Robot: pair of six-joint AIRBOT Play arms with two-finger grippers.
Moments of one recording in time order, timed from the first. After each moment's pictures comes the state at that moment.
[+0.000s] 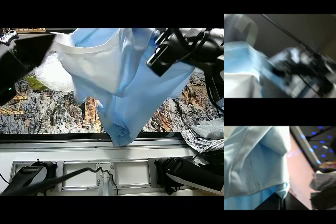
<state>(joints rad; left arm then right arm) 0.00 -0.91 1.02 -0.31 -1.14 -0.60 0.75 -1.16 1.92 -2.05 1.41 1.18</state>
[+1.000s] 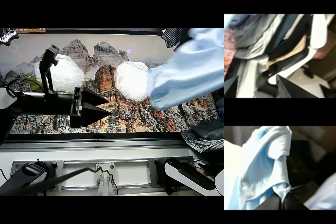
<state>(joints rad) -0.40 -0.89 1.02 0.23 -1.18 -0.72 -0.08 -1.14 2.03 -2.34 1.20 1.80</state>
